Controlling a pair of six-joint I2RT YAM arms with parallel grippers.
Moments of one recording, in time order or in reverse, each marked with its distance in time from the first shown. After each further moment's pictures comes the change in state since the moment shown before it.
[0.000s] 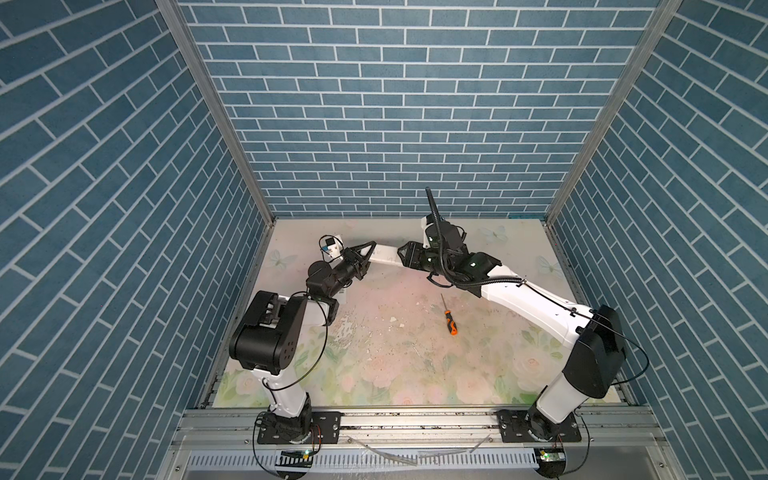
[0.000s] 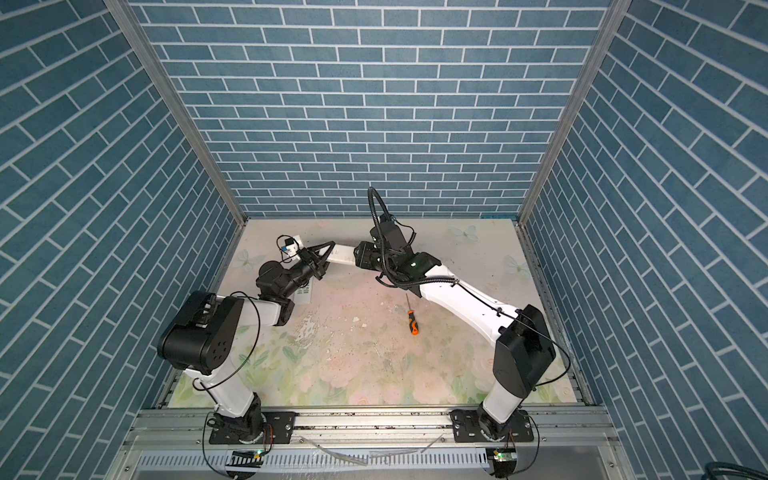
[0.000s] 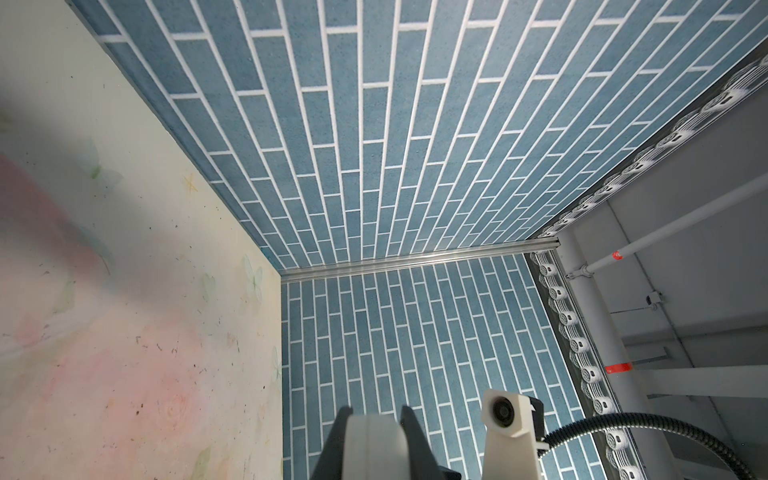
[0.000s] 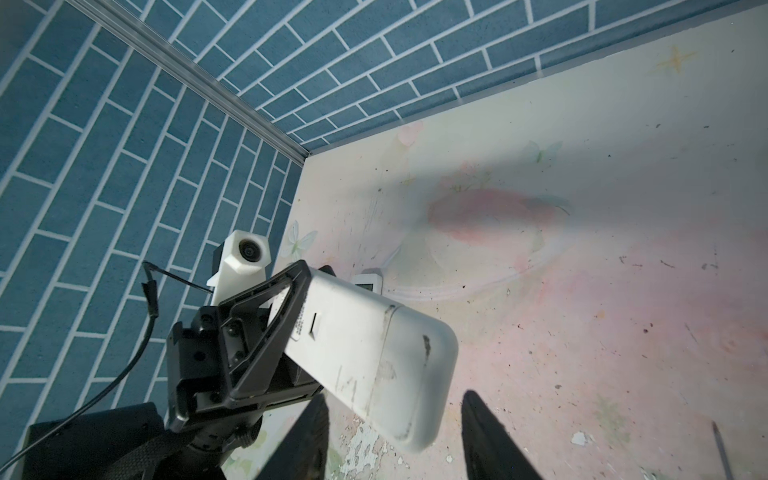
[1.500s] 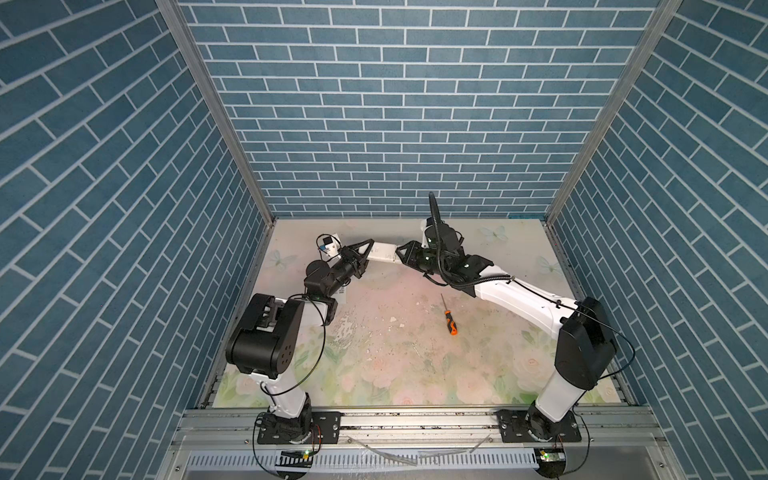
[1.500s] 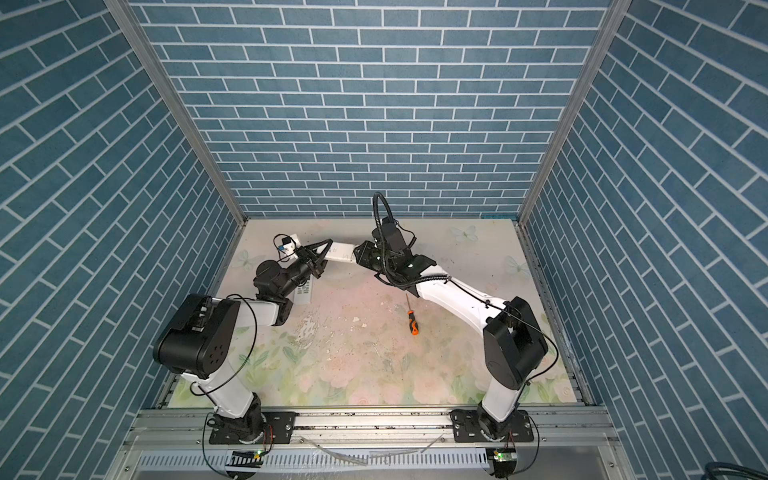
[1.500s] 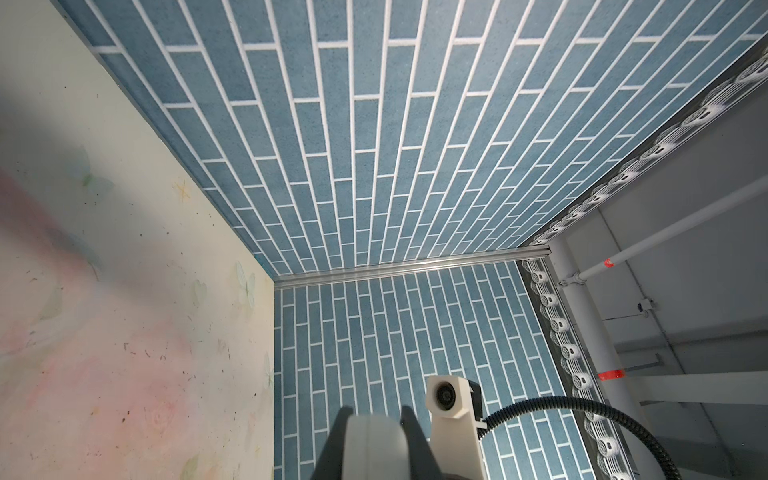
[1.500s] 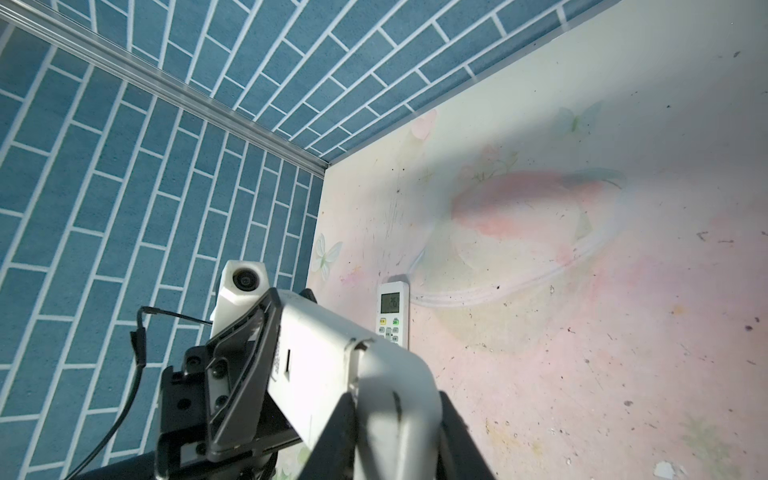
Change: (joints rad) left arm 0.003 -0.029 0.000 -0.018 -0.011 -0.023; right arm -0.021 0.048 -0.056 0.163 -0.083 0.134
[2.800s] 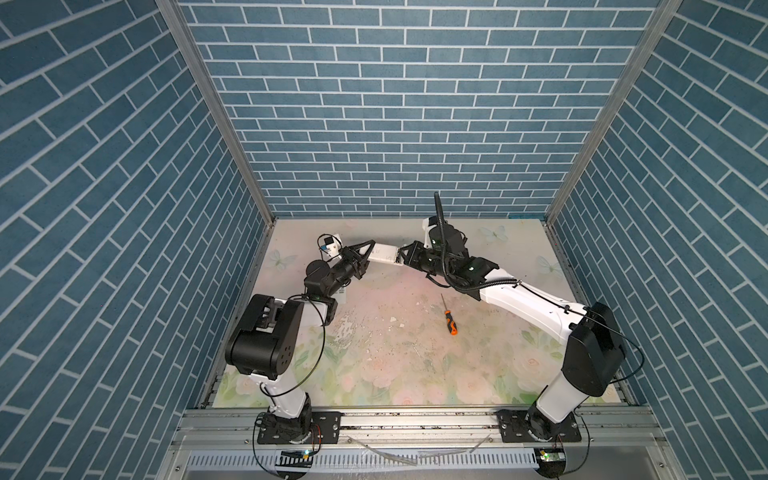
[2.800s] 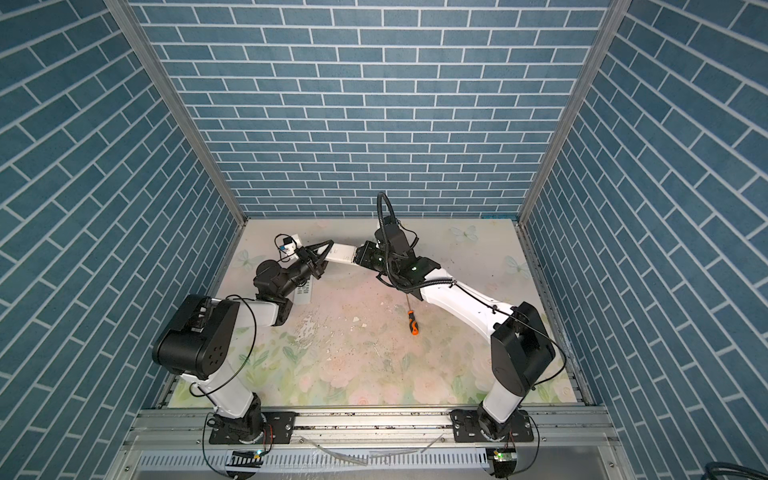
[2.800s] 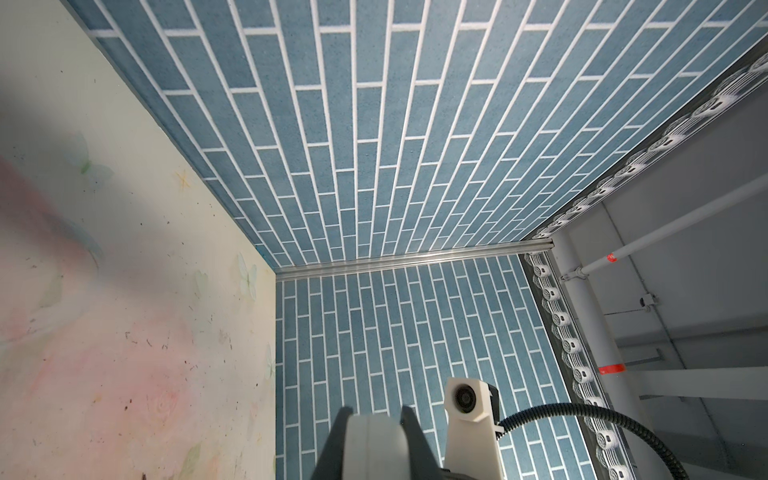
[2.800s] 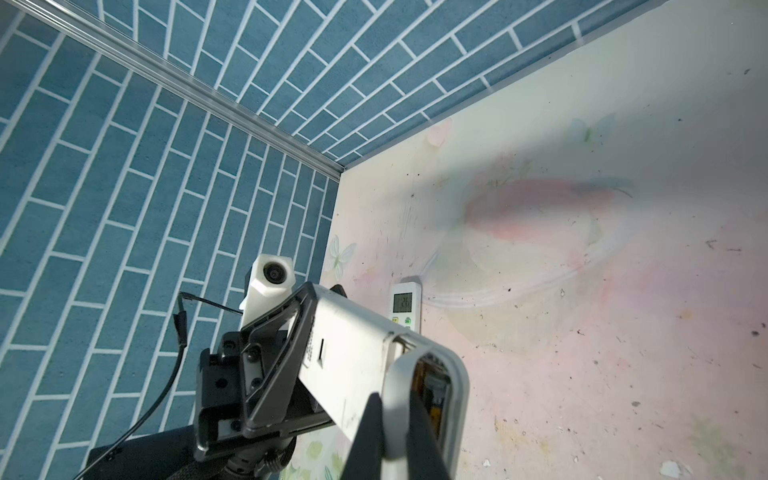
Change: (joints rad) left arm -0.001 -0.005 -0.002 -0.012 0.019 0.000; right arm -0.001 -0.048 -0.033 0.031 -0.009 -0.008
